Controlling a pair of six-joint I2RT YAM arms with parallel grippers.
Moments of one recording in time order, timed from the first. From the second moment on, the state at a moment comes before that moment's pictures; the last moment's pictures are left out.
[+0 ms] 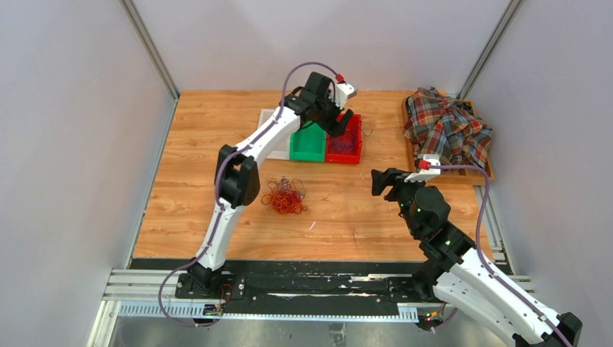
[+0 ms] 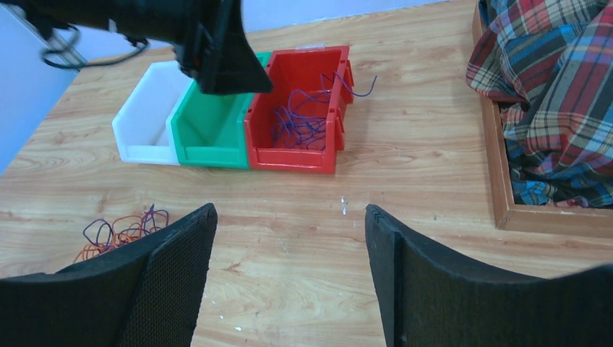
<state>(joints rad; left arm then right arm) -0.58 2.38 2.28 -0.61 0.29 0.23 0.69 0.58 0.49 -0.02 0.50 0.32</state>
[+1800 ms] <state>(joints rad) -0.18 1.71 1.18 -0.67 0.67 0.15 0.69 0.82 0.56 -0.11 0.09 0.35</state>
